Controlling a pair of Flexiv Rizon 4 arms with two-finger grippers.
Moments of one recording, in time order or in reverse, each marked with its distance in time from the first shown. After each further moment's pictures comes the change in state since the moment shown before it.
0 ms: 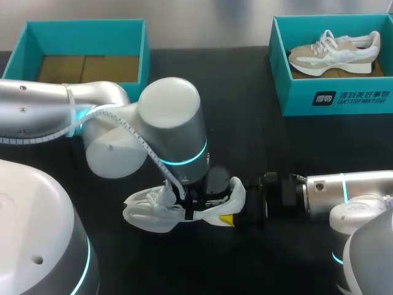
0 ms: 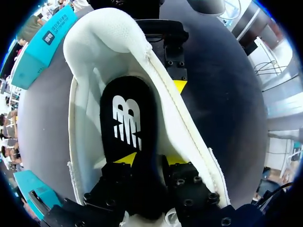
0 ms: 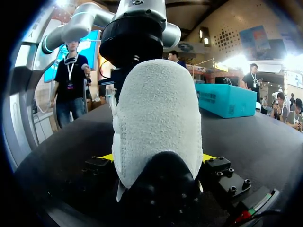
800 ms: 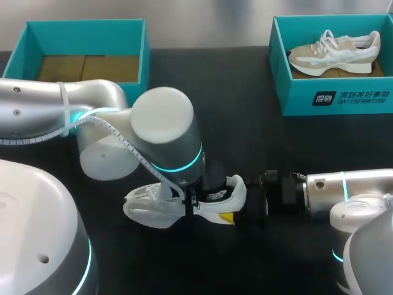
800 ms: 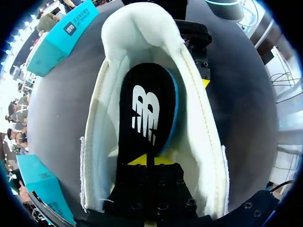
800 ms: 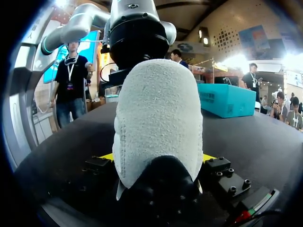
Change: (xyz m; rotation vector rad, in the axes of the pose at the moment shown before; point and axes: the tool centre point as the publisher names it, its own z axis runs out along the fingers) left arm -0.023 0.006 -0.004 0.019 -0.101 -0.105; right arm -0.005 0.000 -0.001 -0.001 -0.001 0.002
